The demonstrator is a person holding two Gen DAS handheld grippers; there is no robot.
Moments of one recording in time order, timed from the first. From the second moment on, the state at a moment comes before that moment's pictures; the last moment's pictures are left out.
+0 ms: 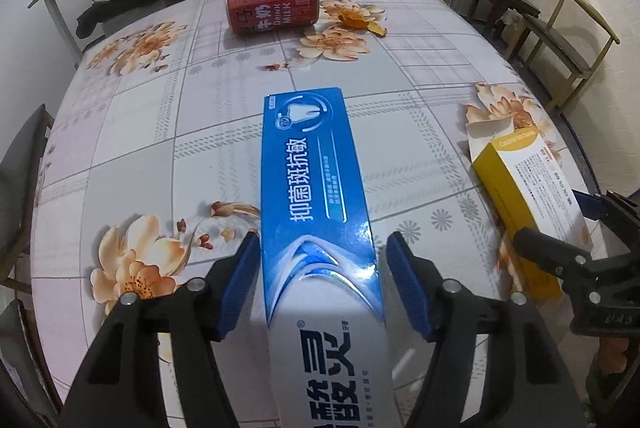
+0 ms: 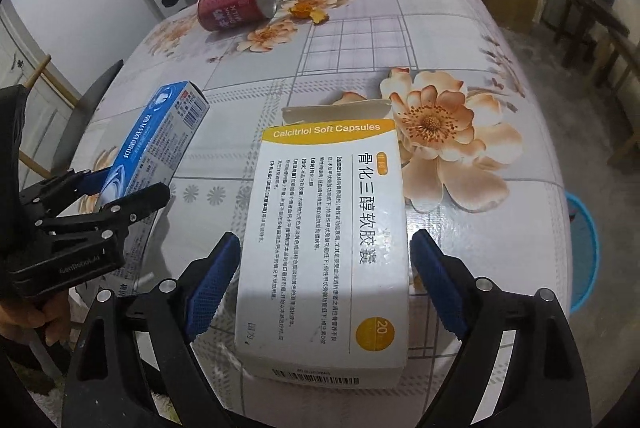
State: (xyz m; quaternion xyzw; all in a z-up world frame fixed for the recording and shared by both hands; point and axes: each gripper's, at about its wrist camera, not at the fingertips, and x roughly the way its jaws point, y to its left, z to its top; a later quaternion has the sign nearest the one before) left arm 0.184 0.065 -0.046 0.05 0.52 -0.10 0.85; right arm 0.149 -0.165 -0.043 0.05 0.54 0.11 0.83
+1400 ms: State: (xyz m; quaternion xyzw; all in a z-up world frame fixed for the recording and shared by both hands) left arm 0.178 0.061 -0.039 0.06 0.50 -0.09 0.86; right arm 0.146 -0.165 -0.035 0.05 0.54 0.09 0.84
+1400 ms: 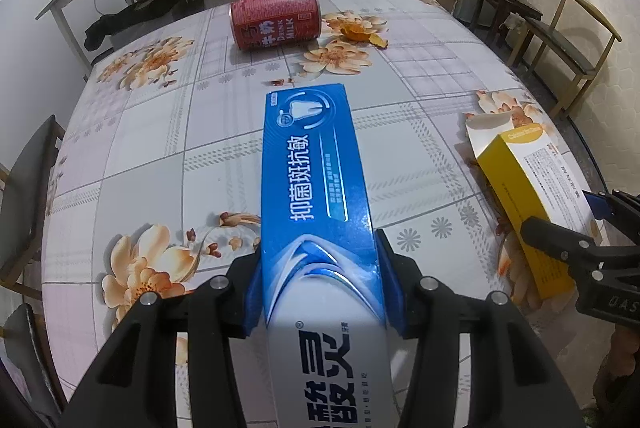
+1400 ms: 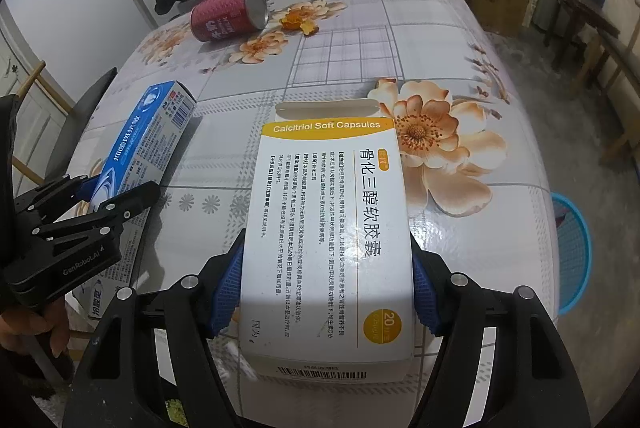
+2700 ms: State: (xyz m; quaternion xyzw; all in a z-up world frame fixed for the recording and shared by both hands) left arm 0.165 0.028 0.013 0.07 0.45 -0.16 0.88; right arm 0.139 -0.196 -0.016 0.14 0.50 0.12 0.85
